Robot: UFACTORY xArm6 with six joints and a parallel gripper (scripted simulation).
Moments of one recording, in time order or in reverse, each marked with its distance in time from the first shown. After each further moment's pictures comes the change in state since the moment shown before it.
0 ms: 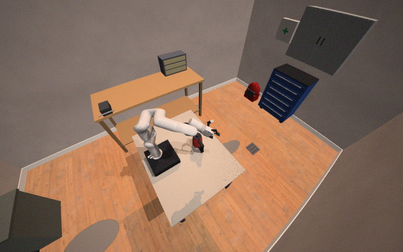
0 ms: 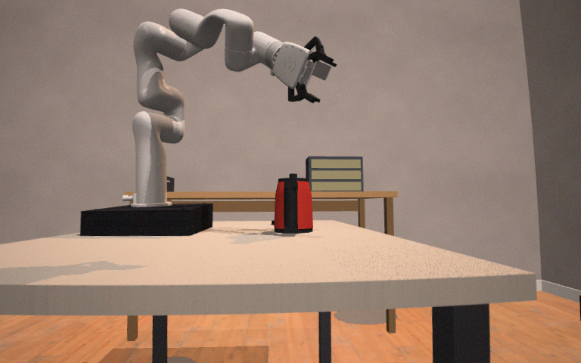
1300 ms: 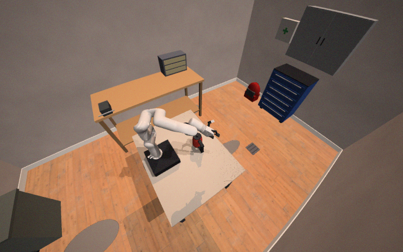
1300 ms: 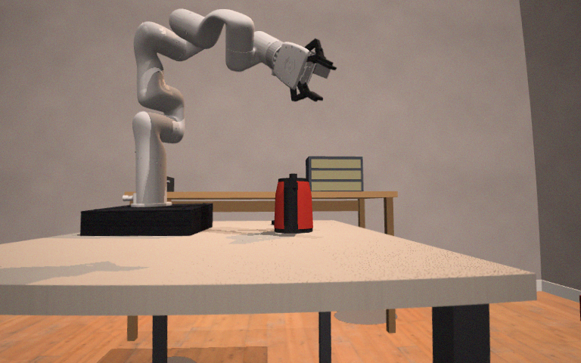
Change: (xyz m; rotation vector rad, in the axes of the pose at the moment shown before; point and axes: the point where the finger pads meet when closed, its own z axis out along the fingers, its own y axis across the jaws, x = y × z) arm -0.002 0.000 0.001 0.009 -0.014 0.060
